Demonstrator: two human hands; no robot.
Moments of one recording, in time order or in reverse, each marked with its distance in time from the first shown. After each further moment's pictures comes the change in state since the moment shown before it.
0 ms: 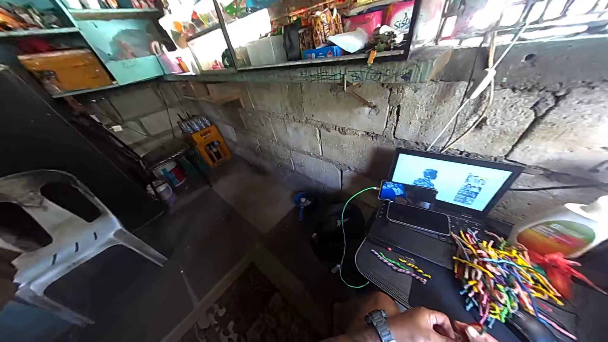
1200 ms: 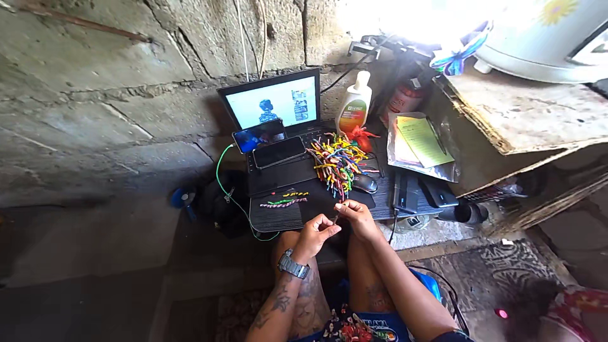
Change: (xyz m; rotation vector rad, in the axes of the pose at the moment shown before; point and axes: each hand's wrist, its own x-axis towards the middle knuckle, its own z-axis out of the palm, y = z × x) left_hand -0.009 0.002 -0.004 -0.092 0.143 0.001; right_hand 0.011 -0.011 0.024 0.036 0.309 0.065
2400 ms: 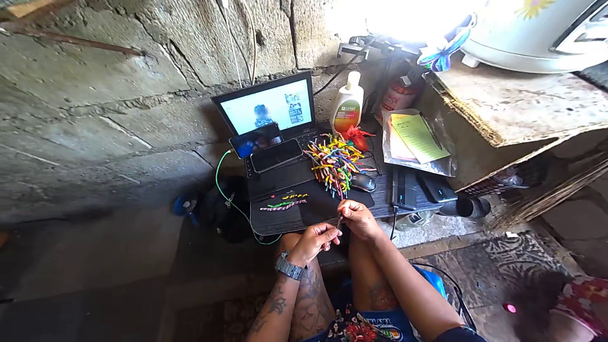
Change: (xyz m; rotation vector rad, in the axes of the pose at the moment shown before) left_hand -0.007 0.013 -0.009 -0.311 -0.221 -0.304; right_hand 0.002 0.007 -0.008 0.352 -0.247 -0.094
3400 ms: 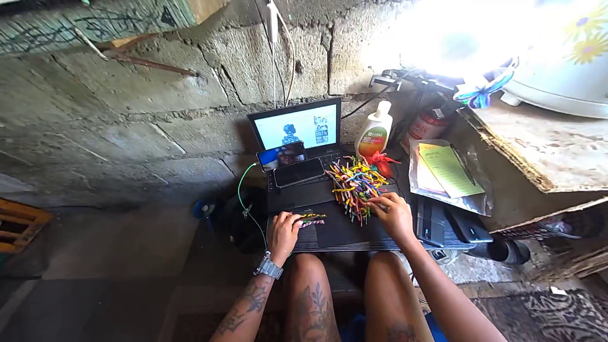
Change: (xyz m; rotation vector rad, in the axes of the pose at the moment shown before) left_hand 0.001 0.038 -0.098 1.296 0.726 0.292; right_hand 0.052 -0.059 -0.021 -1.493 0.327 -0.158
